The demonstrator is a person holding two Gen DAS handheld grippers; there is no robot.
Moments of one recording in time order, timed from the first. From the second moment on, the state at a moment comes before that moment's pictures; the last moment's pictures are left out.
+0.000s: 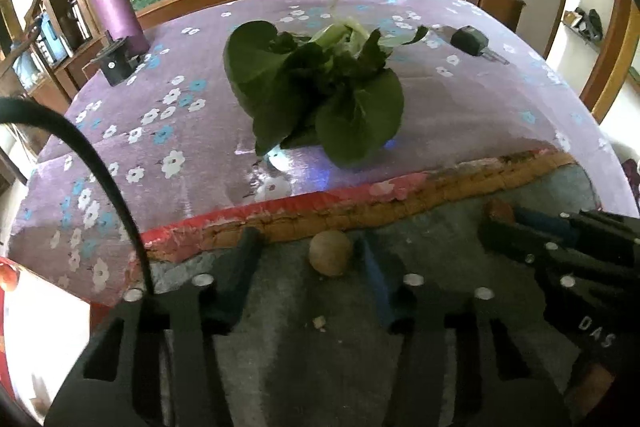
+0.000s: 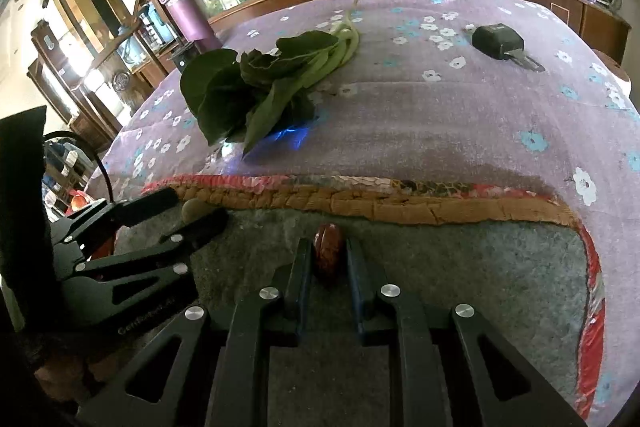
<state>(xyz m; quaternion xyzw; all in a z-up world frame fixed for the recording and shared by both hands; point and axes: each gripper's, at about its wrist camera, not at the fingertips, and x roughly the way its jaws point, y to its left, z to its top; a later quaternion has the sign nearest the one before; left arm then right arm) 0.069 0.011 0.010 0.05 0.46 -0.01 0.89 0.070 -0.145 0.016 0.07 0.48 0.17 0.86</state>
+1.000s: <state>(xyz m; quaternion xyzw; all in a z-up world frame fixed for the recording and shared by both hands) -0.010 0.034 0.061 0.09 0.37 0.07 0.92 0.055 -0.141 0.038 0.09 0.42 0.21 0.88</state>
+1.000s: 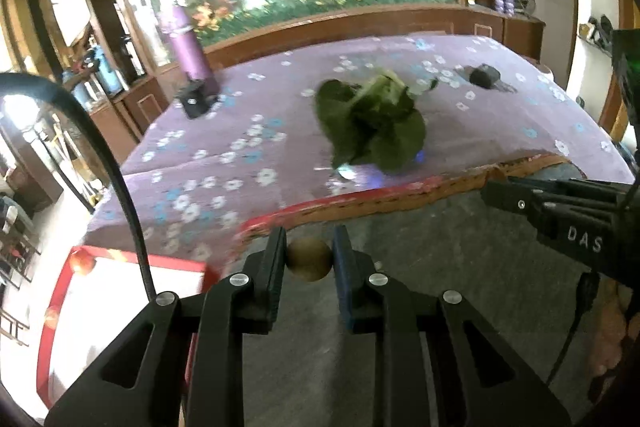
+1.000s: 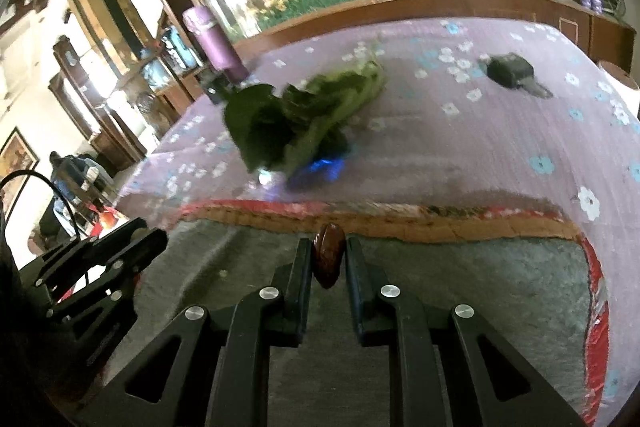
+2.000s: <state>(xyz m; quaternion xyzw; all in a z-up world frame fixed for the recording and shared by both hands) -0.156 0.190 0.111 -0.01 0.27 0.19 0.94 -0.079 0.062 0.112 0.03 0.35 0.37 0.86</state>
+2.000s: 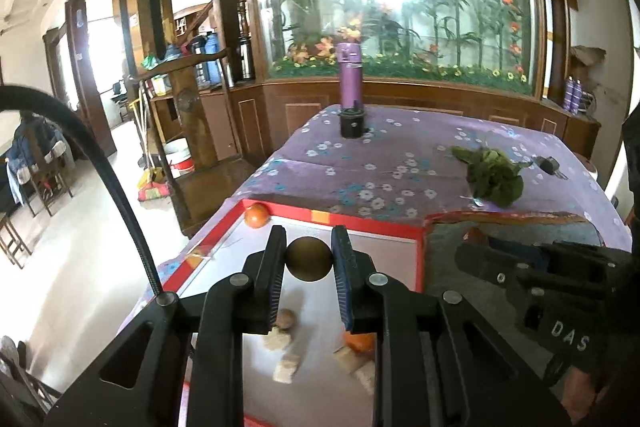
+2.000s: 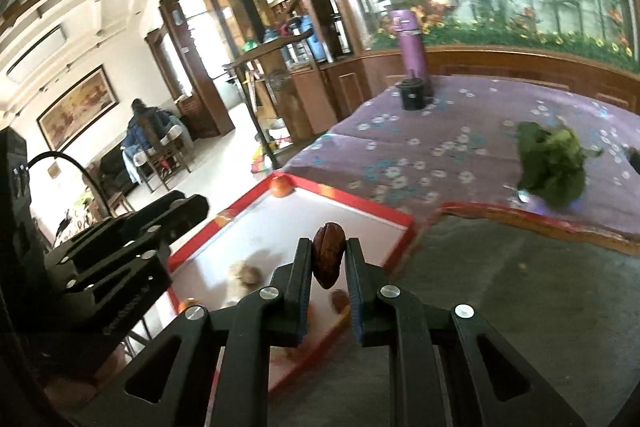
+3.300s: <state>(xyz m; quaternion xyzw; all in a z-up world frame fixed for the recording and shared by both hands) -0.161 0.231 0.065 -0.01 0.32 0.23 0.92 -0.094 0.132 0.045 -0.02 0.42 0.39 0.82</state>
